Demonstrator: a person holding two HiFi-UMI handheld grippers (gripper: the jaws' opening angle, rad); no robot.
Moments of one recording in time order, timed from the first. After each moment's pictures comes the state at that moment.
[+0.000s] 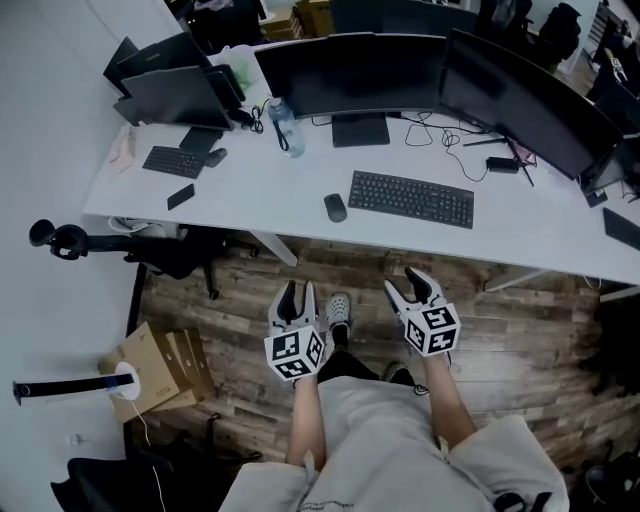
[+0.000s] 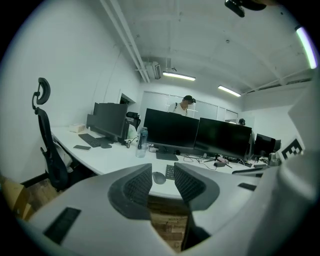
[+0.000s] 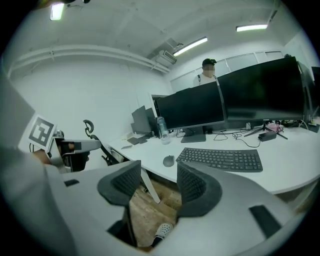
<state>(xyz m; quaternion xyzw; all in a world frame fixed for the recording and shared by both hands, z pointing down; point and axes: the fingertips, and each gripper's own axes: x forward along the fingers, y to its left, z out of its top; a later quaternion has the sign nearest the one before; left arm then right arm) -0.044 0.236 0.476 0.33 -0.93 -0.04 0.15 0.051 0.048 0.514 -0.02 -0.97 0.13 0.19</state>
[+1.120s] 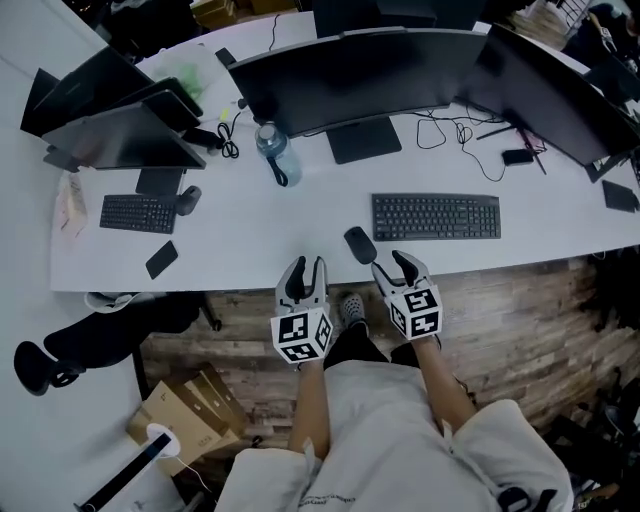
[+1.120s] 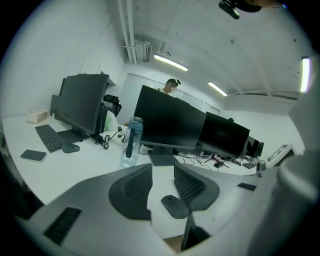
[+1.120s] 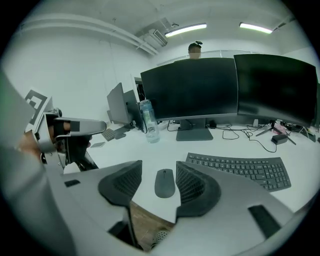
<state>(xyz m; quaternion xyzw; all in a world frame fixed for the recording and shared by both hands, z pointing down) -0.305 0.157 0.503 0.46 -0.86 -0.04 0.21 -0.198 0.046 0.560 0.09 -0.95 0.12 0.28</state>
